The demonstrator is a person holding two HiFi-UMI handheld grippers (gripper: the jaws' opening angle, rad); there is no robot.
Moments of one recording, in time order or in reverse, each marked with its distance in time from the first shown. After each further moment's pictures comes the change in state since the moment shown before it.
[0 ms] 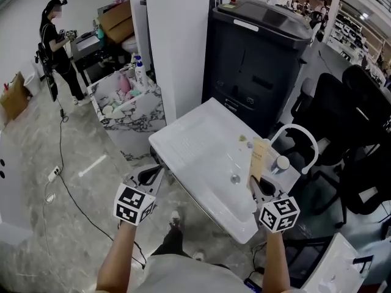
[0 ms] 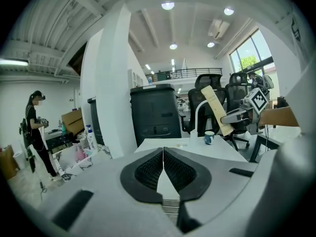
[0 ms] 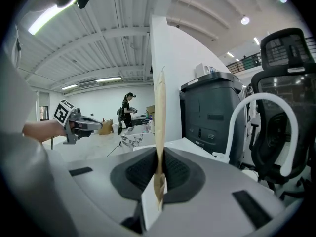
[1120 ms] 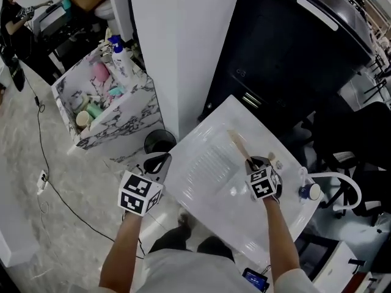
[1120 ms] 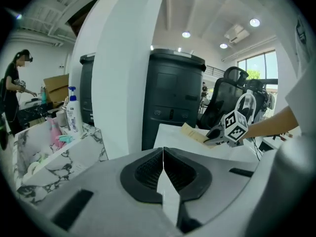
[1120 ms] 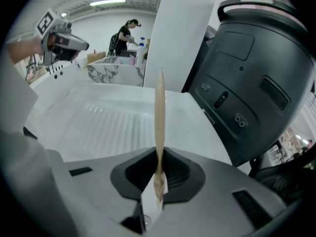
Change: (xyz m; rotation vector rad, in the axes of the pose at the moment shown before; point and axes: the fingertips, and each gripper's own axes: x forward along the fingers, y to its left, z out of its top) left arm 0.244 0.225 -0.066 -0.173 0.163 -0.181; right arm 0.362 -0.107 -0.118 -0.358 0.684 -0.119
